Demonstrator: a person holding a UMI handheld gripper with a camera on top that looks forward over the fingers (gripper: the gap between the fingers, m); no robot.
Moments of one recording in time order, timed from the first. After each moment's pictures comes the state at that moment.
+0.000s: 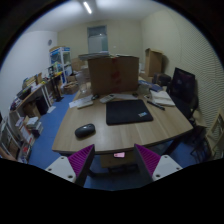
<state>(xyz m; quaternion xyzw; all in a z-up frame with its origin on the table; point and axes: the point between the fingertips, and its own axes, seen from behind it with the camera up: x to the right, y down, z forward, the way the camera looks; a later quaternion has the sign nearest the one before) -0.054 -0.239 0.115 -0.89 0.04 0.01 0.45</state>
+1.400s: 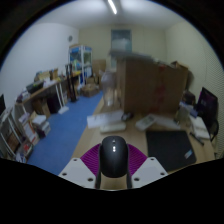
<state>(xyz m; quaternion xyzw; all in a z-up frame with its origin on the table) -0.205 0.002 0.093 -0.87 -0.07 0.03 0.49</state>
